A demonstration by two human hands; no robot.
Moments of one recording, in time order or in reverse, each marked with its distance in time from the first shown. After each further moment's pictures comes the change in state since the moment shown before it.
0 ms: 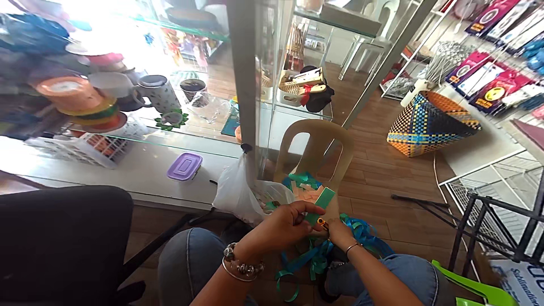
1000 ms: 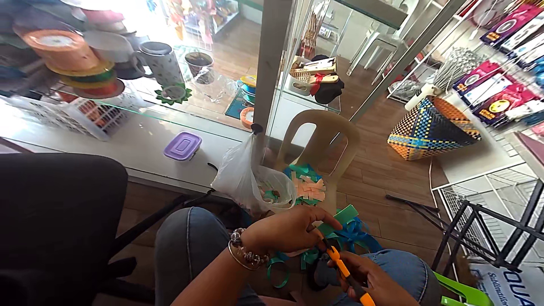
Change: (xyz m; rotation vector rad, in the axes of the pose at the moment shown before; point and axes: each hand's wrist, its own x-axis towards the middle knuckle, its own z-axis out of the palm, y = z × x) left_hand 0.001 0.003 0.009 0.130 -0.298 0.025; right_hand -0.169 0.052 0.000 1.001 -0.173 -1.033
